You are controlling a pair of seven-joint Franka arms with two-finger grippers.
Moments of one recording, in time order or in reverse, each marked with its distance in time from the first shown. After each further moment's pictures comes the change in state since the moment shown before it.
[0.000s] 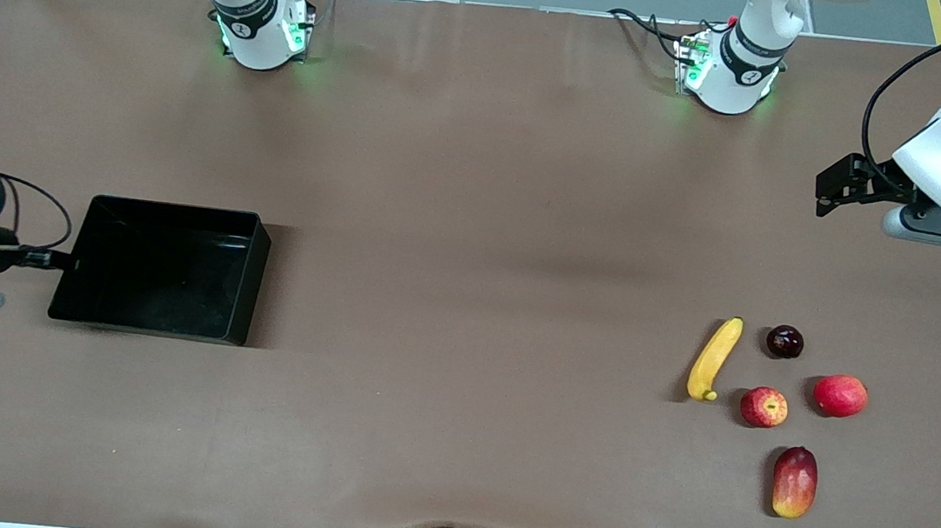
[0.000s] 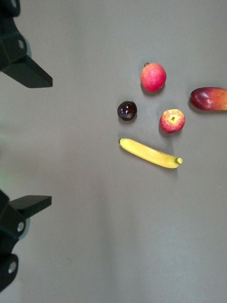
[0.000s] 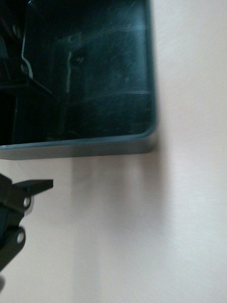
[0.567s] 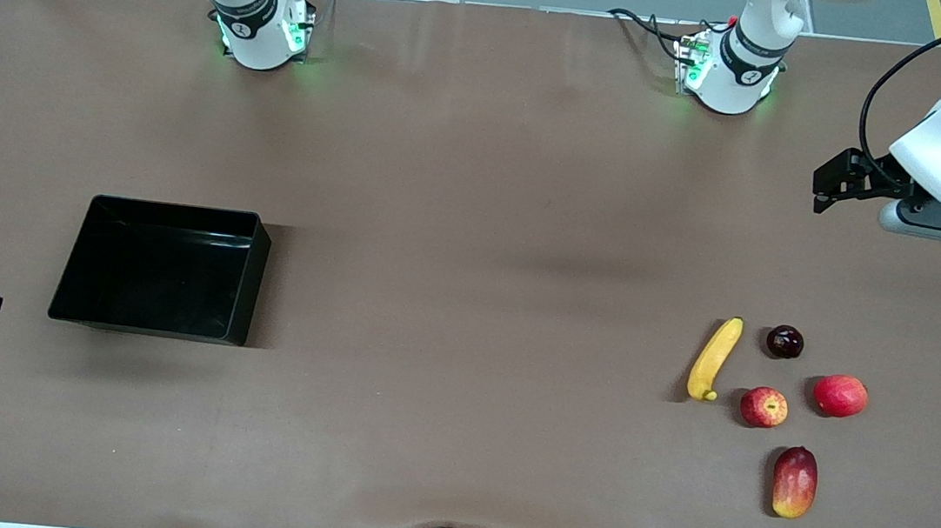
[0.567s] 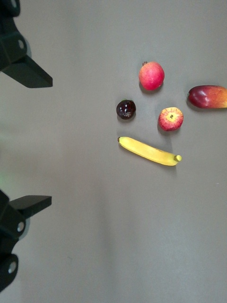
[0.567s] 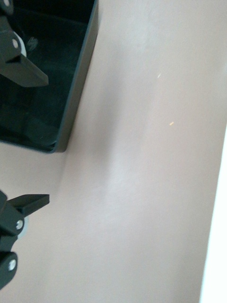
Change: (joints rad) left arm -0.002 -0.005 -0.009 0.000 0.000 0.002 0.000; right arm 0.053 -0.011 0.021 0.296 0.000 -0.014 -0.169
